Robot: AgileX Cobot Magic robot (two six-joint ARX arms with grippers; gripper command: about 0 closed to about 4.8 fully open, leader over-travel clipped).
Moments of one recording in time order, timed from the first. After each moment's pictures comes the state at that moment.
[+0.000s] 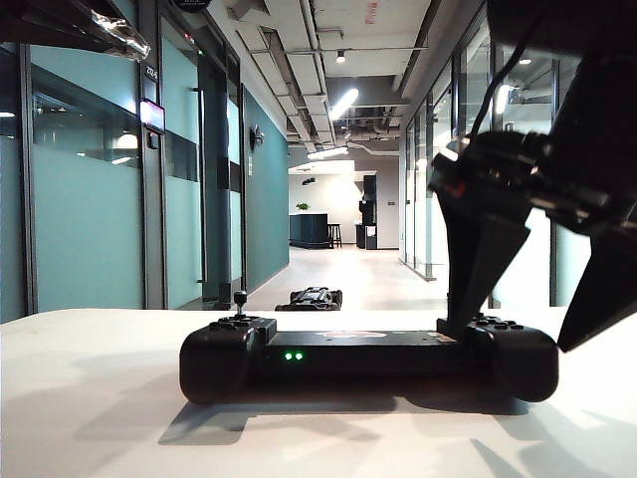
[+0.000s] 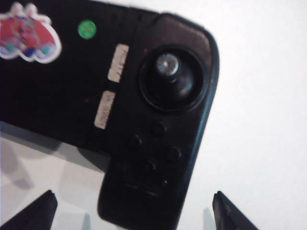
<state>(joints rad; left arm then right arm) -0.33 0.90 0.77 -0.29 0.49 -0.16 0.61 1.29 0.72 -0.53 0.00 0.39</state>
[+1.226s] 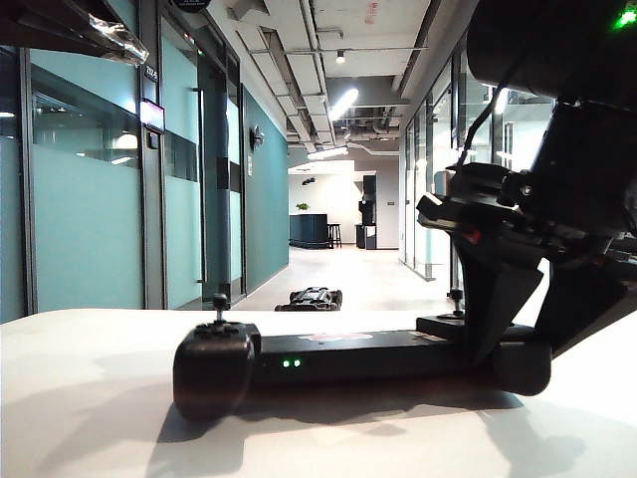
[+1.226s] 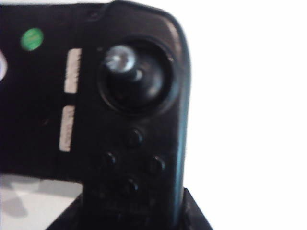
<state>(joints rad) -0.33 0.90 0.77 -0.31 0.49 -0.16 0.61 1.37 0.72 -0.46 0.02 0.38</state>
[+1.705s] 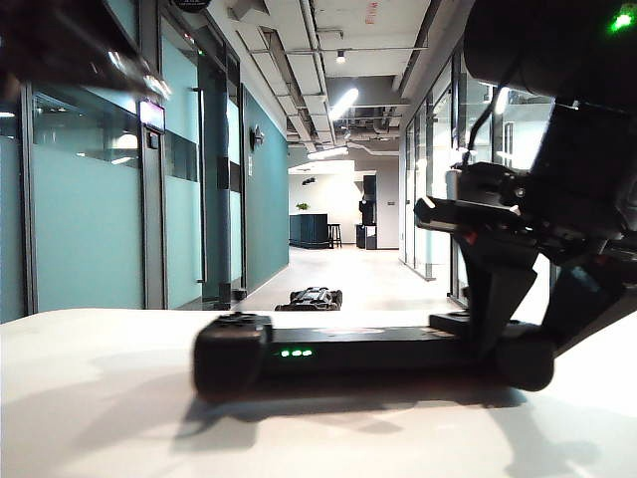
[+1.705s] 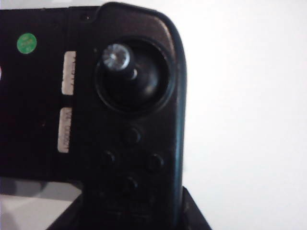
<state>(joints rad) -0.34 1.00 0.77 -0.31 0.58 -0.11 0.61 1.37 0.72 -0.45 0.09 0.47</state>
